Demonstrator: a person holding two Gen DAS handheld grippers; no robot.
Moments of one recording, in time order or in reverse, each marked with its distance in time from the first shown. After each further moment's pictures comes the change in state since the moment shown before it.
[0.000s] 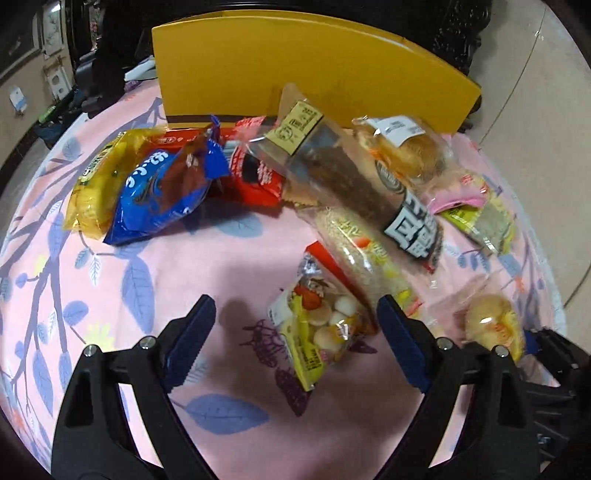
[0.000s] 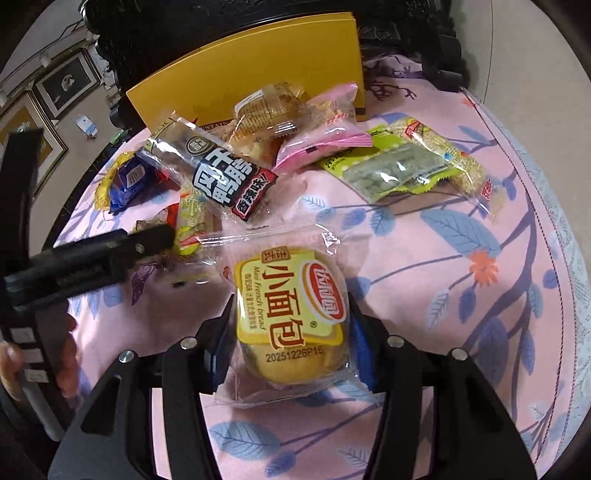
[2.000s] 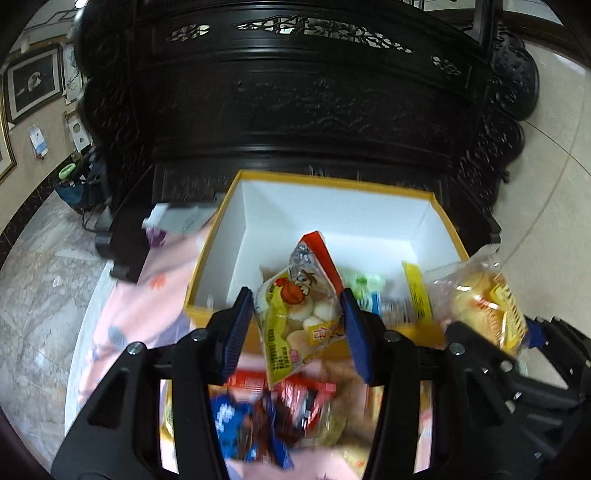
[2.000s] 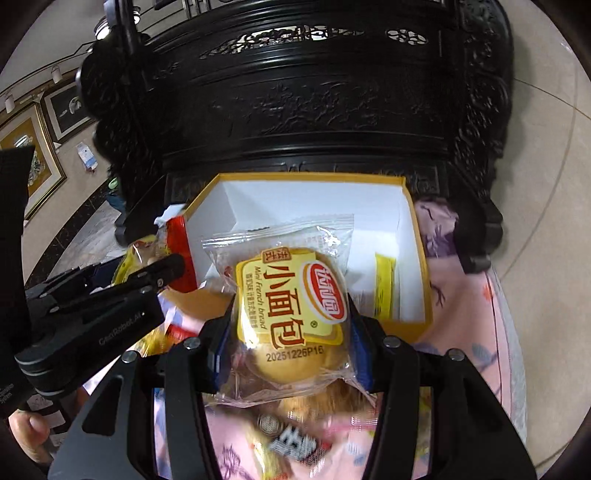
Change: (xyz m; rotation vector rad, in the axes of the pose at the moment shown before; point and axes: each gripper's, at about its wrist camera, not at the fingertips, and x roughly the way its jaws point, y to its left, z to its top) left arm -0.070 0.016 0.209 0.013 -0.247 0.068; right arm -0.026 0.072 0.227 -0.071 -0.217 -0.076
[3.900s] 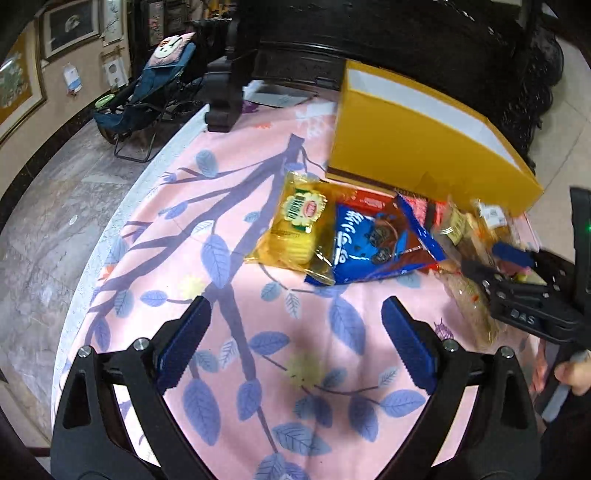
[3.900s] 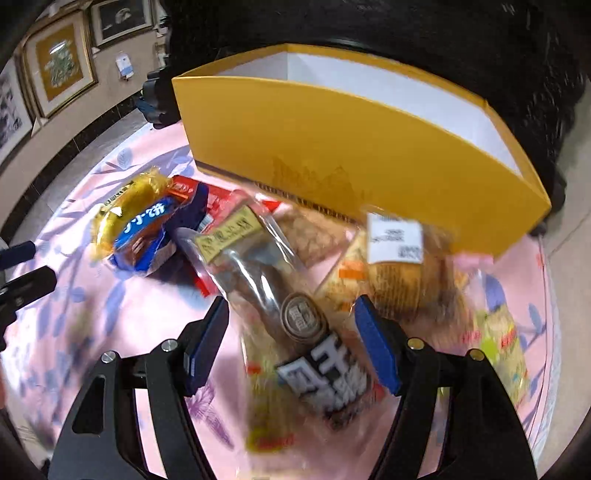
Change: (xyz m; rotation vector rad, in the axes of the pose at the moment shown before) left arm -0.042 0.119 -0.185 -0.132 0.156 0.068; right arm 0.063 0.050 -0.133 -0.312 0.168 0.020
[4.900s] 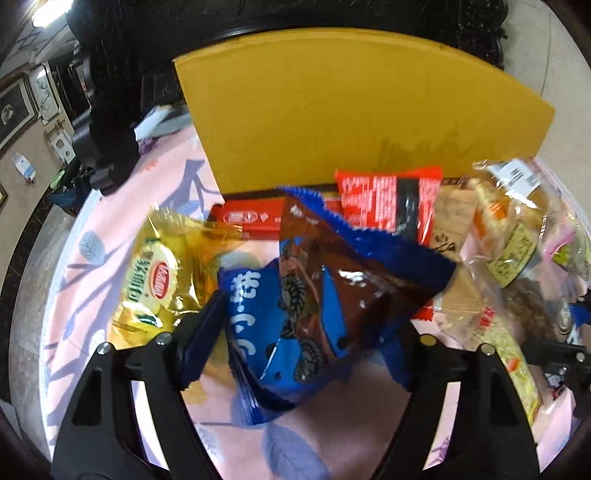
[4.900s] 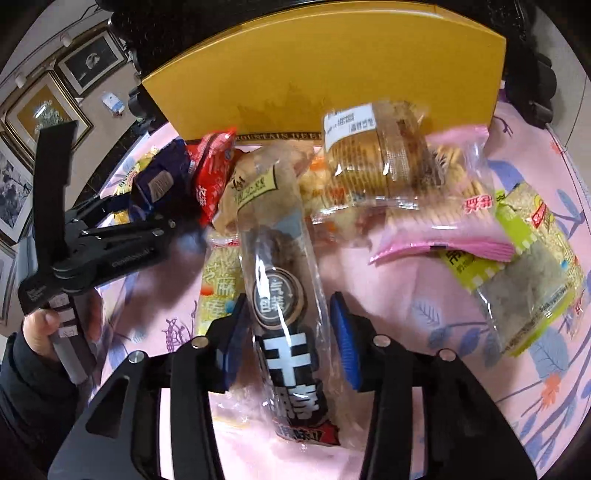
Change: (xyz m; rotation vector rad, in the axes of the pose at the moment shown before) left arm 0.106 -0.081 0.034 0.312 -0.016 -0.011; right arm -0.004 -0.027 -0.053 0.253 0.082 0.170
